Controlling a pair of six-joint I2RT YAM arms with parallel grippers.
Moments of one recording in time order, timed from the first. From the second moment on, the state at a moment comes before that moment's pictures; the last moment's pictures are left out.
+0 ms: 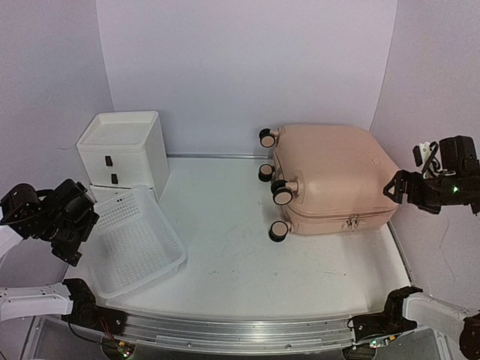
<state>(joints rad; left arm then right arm) -0.74 0.74 0.95 -1.47 -0.47 -1.90 0.07 0.84 1.23 -1.19 -0.09 0.26</state>
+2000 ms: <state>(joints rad) -0.17 1.57 1.23 -1.07 -0.18 -1.53 0.17 1.07 1.29 -1.22 -0.47 0.32</state>
